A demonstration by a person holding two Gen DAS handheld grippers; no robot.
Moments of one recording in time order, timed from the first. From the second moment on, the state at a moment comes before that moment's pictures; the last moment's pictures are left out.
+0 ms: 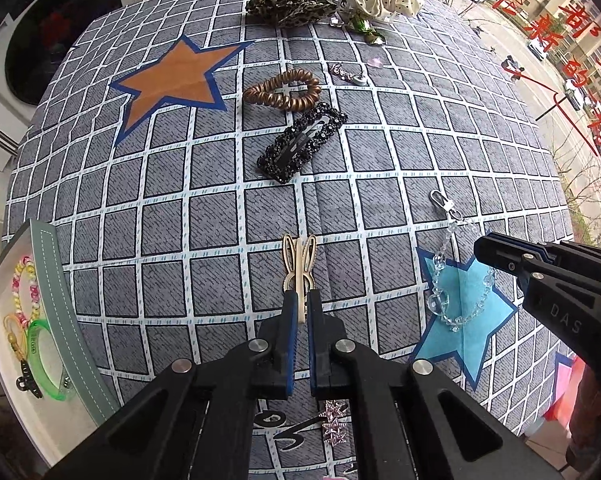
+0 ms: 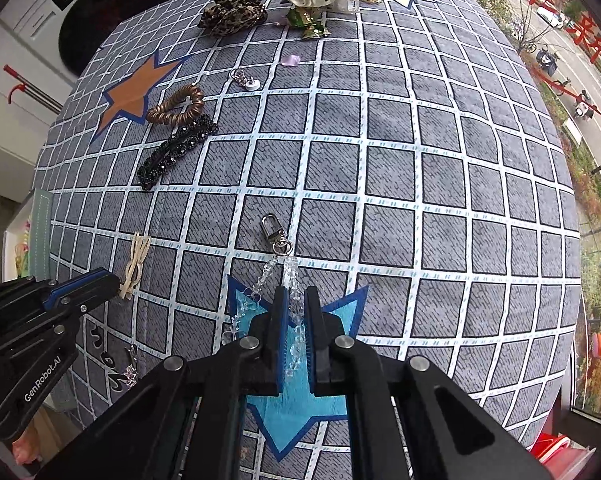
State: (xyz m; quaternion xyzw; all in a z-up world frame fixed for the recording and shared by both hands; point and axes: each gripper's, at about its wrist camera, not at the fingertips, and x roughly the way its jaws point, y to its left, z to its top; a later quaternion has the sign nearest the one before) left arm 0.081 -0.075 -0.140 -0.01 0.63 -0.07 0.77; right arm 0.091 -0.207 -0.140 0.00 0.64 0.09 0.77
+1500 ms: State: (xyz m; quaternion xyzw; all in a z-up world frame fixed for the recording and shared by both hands) left arm 0.090 -0.086 -0.174 0.04 0.65 -0.09 0.75; right arm 0.052 -0.245 -0.124 0.10 0.64 0.06 0.76
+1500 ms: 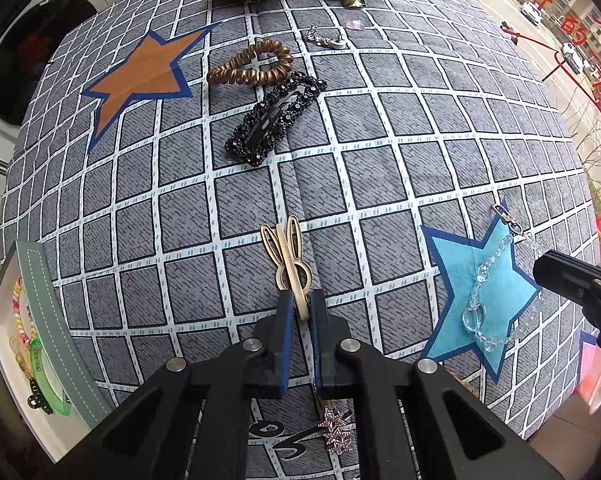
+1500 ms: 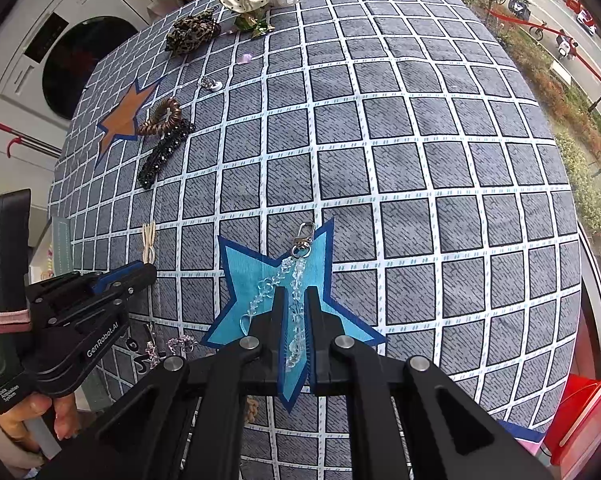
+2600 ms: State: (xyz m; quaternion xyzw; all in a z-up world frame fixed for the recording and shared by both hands) left arm -0.003 0.045 -0.075 -0.06 0.59 -0.05 0.80; right arm 0.033 -0.178 -0.064 0.09 0.63 0.10 0.77
